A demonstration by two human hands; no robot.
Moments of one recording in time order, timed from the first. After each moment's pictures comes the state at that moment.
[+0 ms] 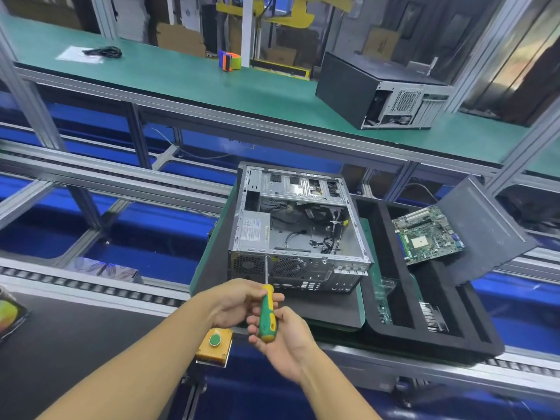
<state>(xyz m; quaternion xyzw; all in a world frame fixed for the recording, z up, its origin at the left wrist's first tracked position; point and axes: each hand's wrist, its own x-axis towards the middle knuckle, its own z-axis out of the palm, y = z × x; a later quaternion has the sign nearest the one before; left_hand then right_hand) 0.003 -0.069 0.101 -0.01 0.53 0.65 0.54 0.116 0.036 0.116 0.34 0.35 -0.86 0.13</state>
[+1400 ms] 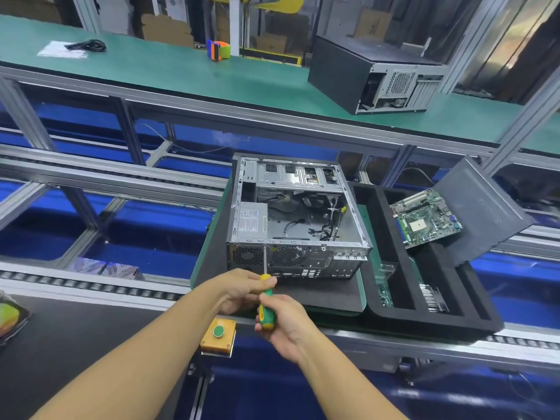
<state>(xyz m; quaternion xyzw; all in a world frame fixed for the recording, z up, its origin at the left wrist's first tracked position) -0.002 -0.065 0.100 0.02 0.64 0.57 0.51 0.111 0.030 0.111 0.36 0.45 -0.81 0.09</state>
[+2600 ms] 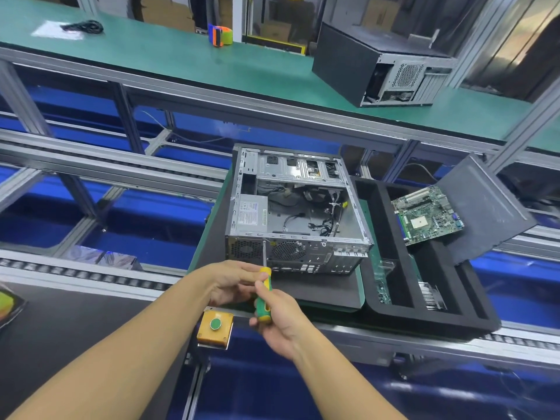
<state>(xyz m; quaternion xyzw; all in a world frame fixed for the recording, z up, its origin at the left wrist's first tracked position) -0.013 -0.074 0.104 -0.03 0.54 0.63 0.55 0.107 0.023 0.120 0.34 0.43 -0.83 0.10</state>
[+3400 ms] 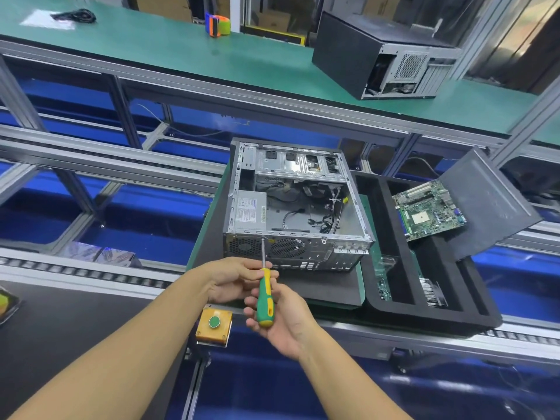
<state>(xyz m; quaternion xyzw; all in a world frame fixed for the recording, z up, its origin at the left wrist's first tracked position) -0.014 -0.070 0.110 -0.04 0.50 0.66 0.55 0.106 0.037 0.112 0.37 0.37 -0.84 0.14</state>
